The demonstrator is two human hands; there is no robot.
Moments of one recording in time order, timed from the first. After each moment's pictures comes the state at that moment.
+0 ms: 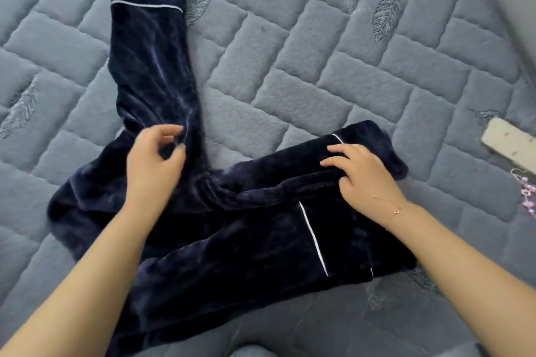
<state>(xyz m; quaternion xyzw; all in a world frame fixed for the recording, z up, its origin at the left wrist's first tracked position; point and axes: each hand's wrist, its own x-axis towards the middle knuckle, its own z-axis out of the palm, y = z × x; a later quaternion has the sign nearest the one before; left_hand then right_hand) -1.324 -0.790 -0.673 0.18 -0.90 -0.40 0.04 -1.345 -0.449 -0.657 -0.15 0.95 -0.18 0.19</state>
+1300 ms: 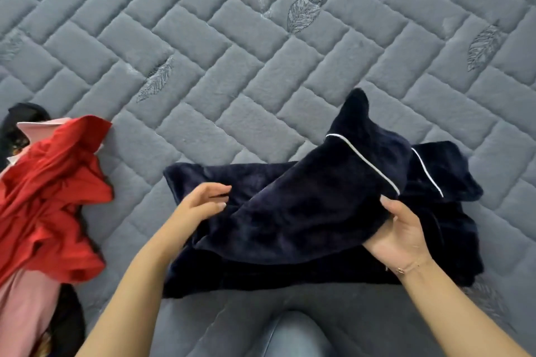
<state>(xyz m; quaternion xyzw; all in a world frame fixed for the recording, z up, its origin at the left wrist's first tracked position) -1.179 -0.879 -0.616 0.31 -0.67 -0.63 -0.23 -1.265 -0.549 -0.621 0.26 0.25 -0.85 0.37</state>
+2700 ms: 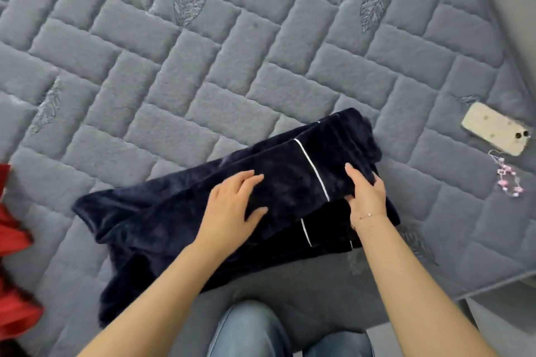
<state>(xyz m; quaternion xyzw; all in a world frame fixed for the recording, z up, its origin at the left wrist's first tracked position) -1.239 -0.686 -0.650 -0.06 -0.95 -0.25 -0.17 -1.289 -0.429 -0.671 0.54 0.50 -0.67 0.13</state>
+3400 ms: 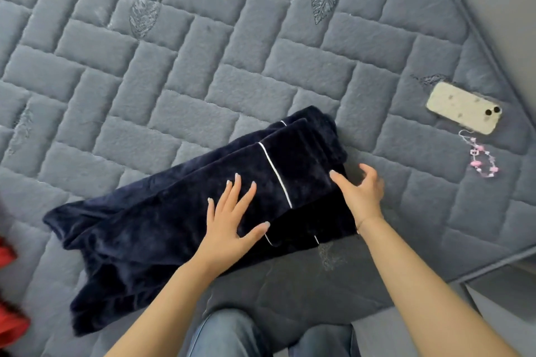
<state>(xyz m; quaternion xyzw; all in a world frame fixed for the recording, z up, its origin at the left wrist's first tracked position) -1.214 -0.604 -0.646 0.00 -0.89 -0.36 -0.29 -1.270 -0.339 -0.691 0.41 0.75 -0.49 0.19</state>
